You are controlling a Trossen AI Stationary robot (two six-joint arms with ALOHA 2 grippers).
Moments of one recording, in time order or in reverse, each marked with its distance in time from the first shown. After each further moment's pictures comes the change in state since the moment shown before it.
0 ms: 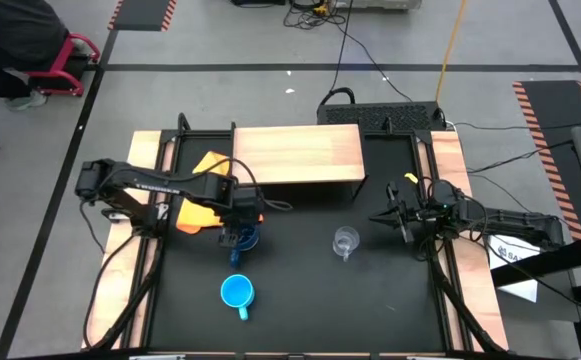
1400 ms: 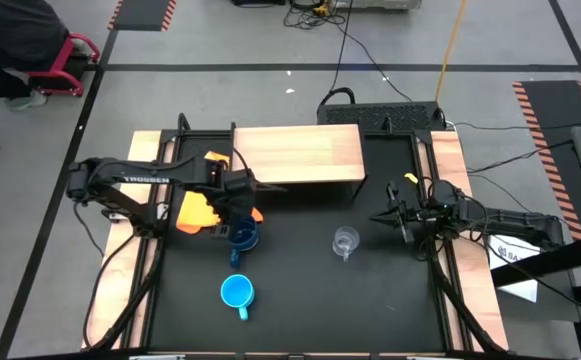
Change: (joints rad) left arm 0.111 -0.089 -0.003 -0.050 0.228 0.080; right arm 0.000 0.000 0.000 0.007 0.000 -0.020
